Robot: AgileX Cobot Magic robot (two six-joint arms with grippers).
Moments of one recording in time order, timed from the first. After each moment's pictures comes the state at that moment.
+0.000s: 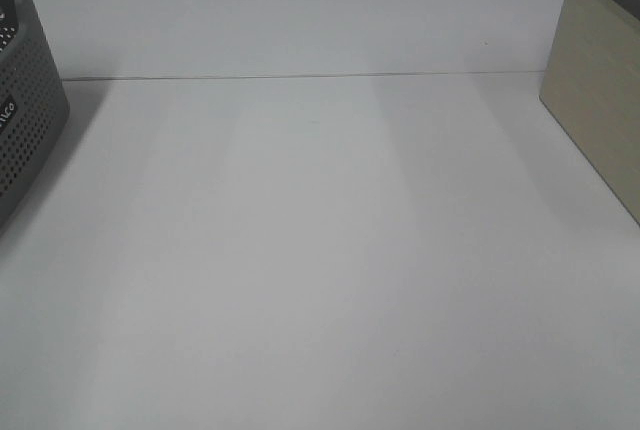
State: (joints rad) left arm -0.03 0.24 -0.69 0.00 1.06 0.14; right arm -0.05 0.00 -0.50 0.14 1.07 -0.10
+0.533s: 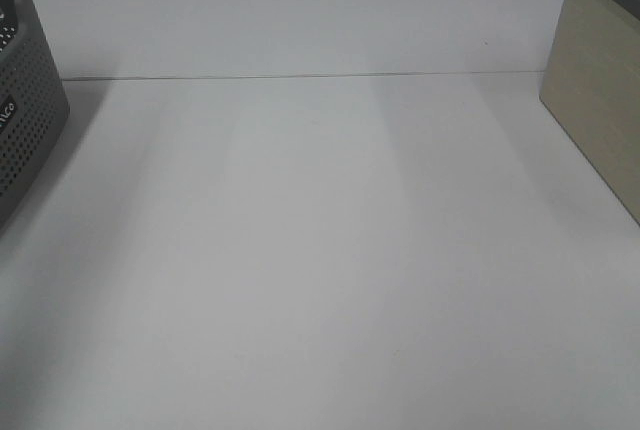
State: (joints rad) left arm -0.03 1.03 -1.34 0.17 1.21 0.87; right arm -0.05 0.00 -0.50 0.14 1.07 -0.10
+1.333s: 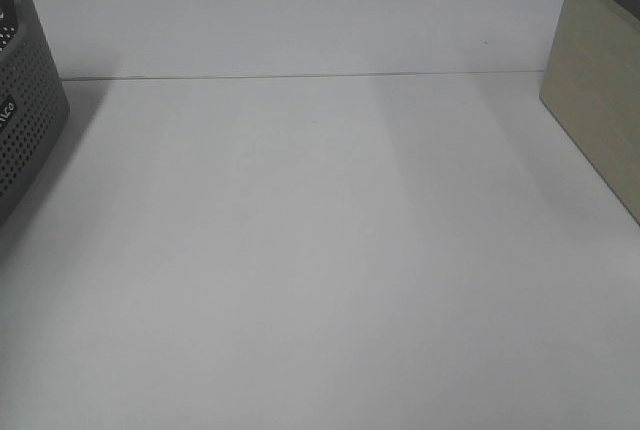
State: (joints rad) left arm 0.28 1.81 -1.49 0.23 0.76 1.35; right arm -0.05 0.00 -0.50 0.14 1.07 -0.10
